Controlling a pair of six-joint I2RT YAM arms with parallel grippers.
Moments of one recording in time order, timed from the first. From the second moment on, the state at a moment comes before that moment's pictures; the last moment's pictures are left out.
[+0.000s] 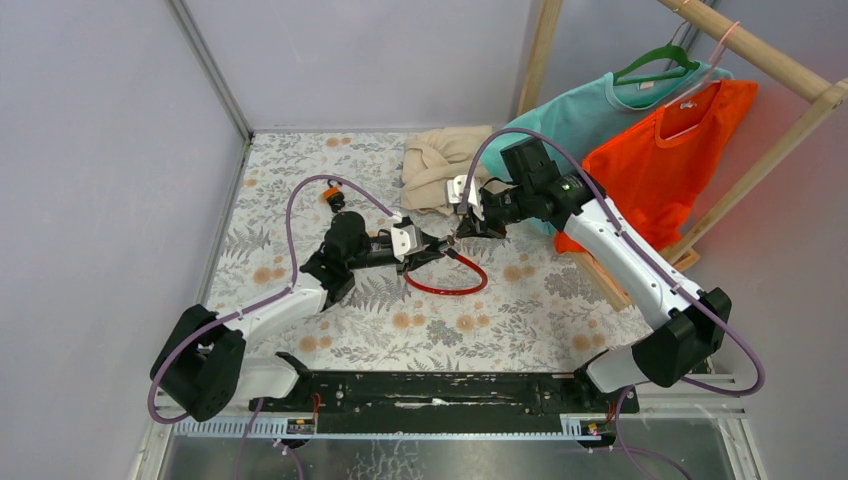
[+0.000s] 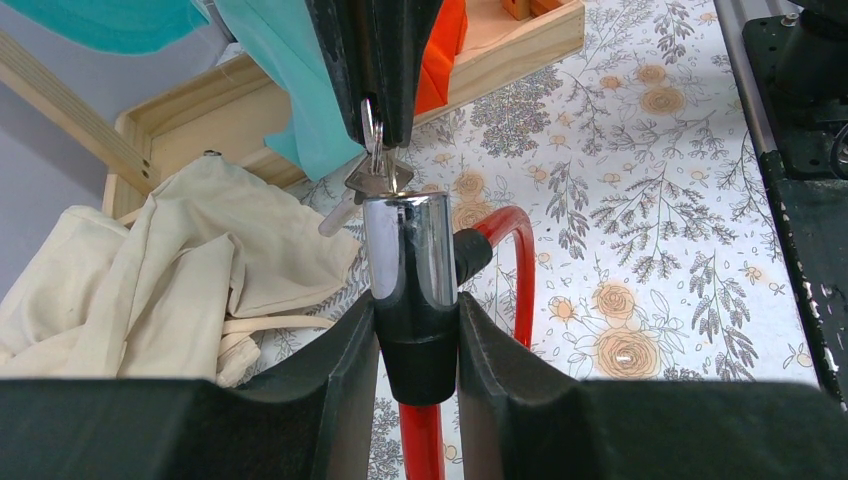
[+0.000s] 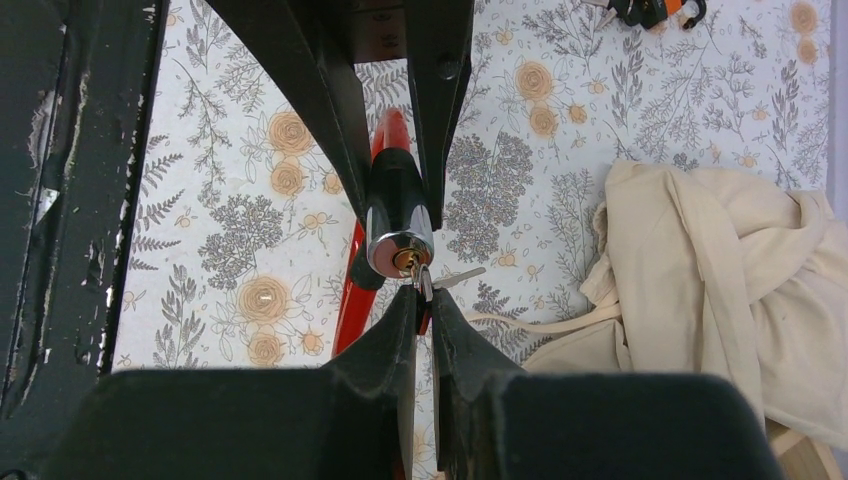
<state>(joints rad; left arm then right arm) -0.58 1.27 0.62 0.53 0.77 0.35 0.56 1.46 1.47 -0.90 -0.73 -0.95</state>
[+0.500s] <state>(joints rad) -0.58 1.27 0.62 0.54 0.77 0.35 0.54 1.46 1.46 -0.88 -0.75 -0.88</state>
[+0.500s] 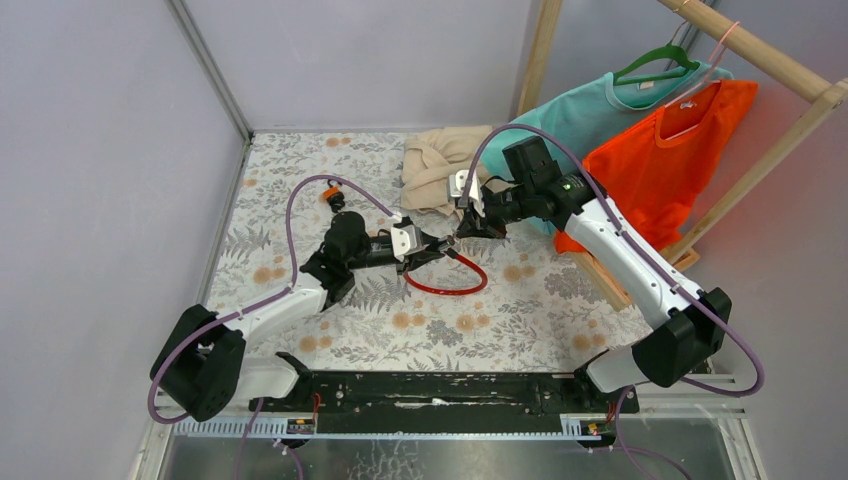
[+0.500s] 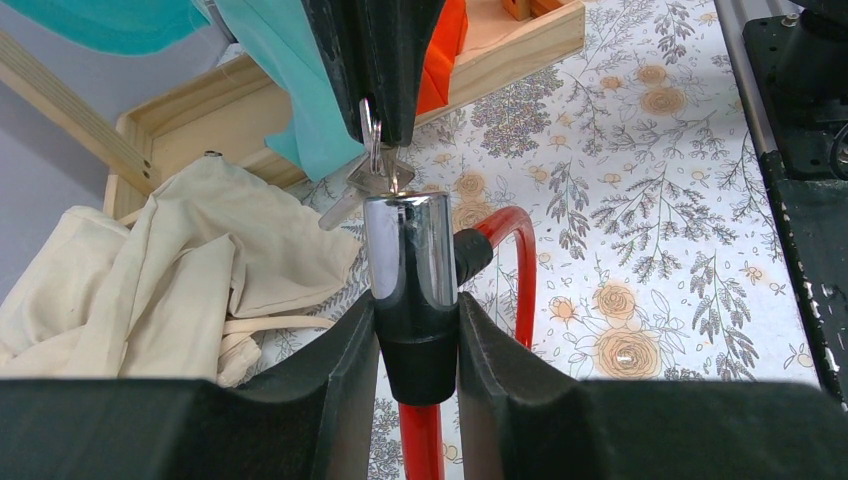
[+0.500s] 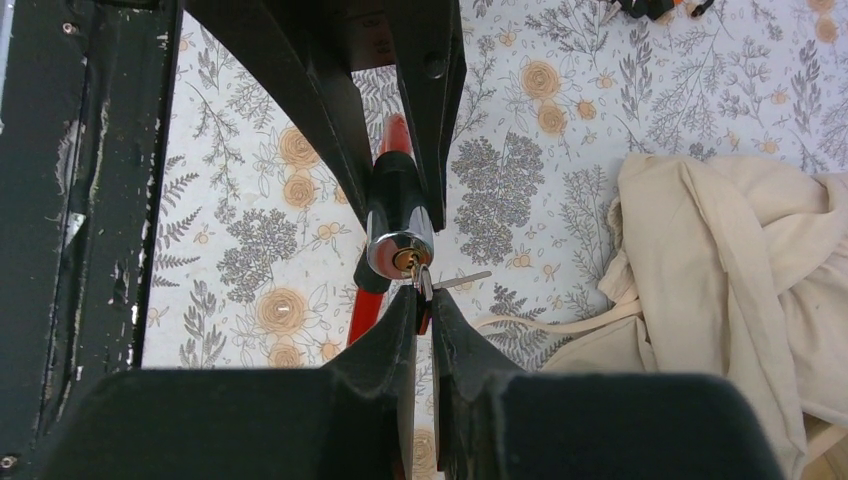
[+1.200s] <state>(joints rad) -0.58 1.27 0.62 0.52 0.80 0.35 0.51 1.43 1.54 -0.87 -0.54 -0.82</state>
